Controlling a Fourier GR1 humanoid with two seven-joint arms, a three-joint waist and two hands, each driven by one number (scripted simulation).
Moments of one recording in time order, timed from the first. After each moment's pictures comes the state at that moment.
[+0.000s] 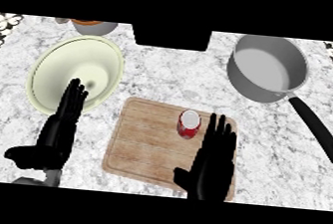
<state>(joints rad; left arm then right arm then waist) -0.02 0.26 -0.27 -1.57 0.24 0.35 -0.19 -0.14 -0.01 0.74 -1.55 1.36 -0.37 1.22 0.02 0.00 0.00</state>
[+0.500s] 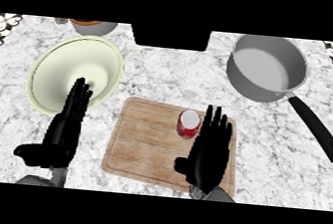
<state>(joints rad) -0.03 0.23 -0.27 -1.56 0.21 0.36 -0.17 -0.25 -0.02 0.71 -1.40 1.28 -0.40 1.21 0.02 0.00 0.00</state>
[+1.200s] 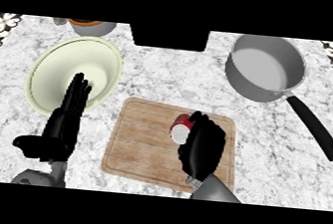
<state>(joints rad) -0.06 0.22 -0.24 -1.54 0.20 0.34 -0.15 -0.36 -0.02 0.73 -1.27 1.42 -0.45 1.21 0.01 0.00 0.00</state>
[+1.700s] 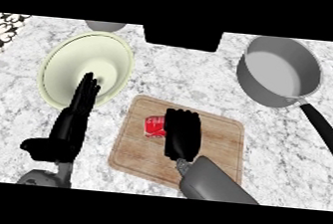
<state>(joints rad) -0.08 0.21 -0.27 -1.56 0.18 0.32 -0.14 -0.55 -0.01 0.79 -1.13 1.00 -0.27 0.89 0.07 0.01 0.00</state>
